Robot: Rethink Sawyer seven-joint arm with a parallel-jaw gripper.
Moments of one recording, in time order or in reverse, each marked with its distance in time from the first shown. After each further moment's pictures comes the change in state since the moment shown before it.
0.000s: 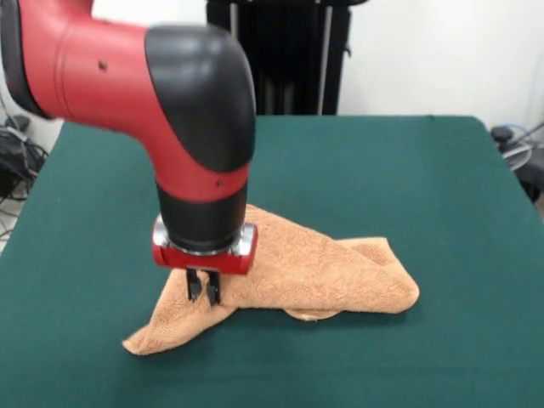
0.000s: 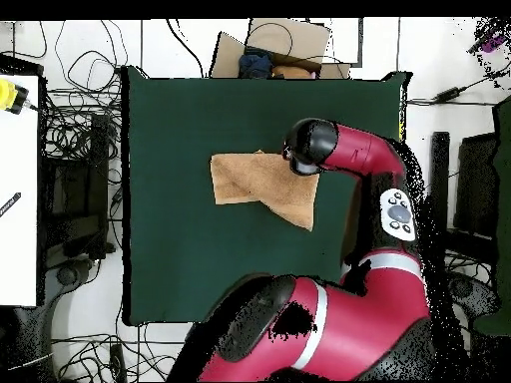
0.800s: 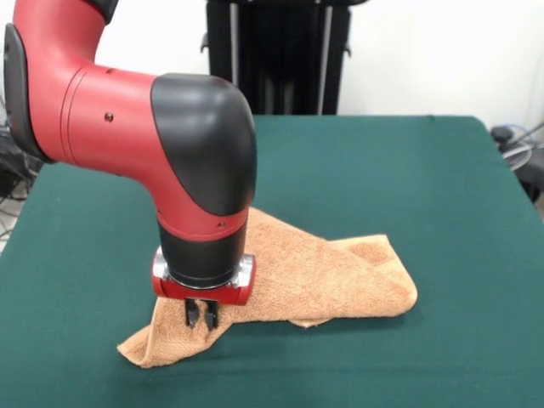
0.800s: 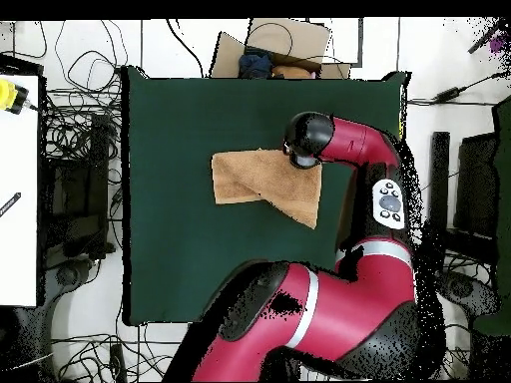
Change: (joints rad) arm 0.012 0.076 0.000 -0.136 -0.014 0.076 0.000
